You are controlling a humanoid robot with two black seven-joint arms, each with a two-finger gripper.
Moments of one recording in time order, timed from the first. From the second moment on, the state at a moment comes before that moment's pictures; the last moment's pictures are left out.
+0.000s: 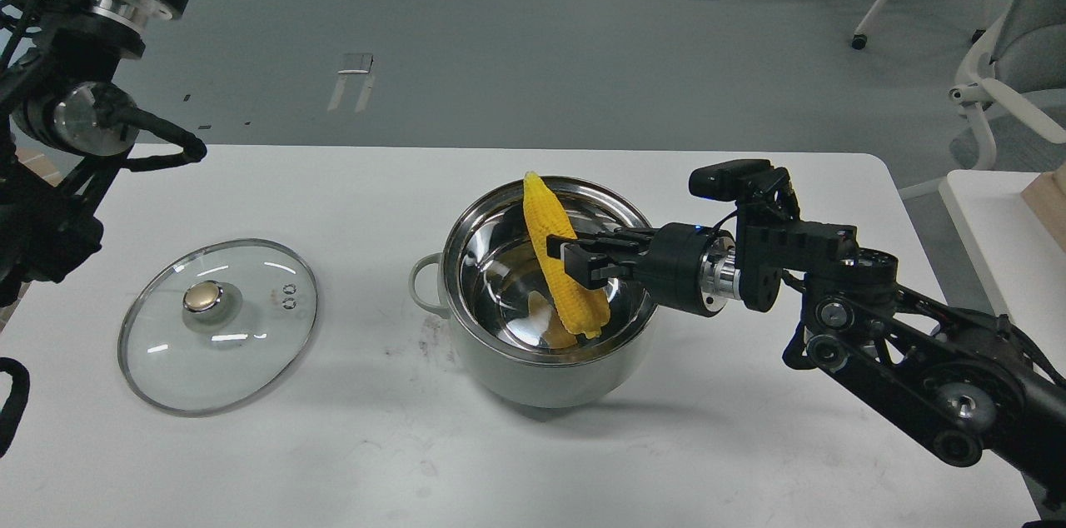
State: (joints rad) left arm -0.81 0.57 -0.99 -0.99 0.29 -0.31 -0.42; right arm 0.64 -0.31 0.69 1.53 -1.74 0.49 -0.07
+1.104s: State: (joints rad) left arm -0.83 0.61 -1.00 -0.98 0.29 -0.38 -0.38; right arm 0.88 -0.12 1.45 1.19 -1.34 0.42 -0.07
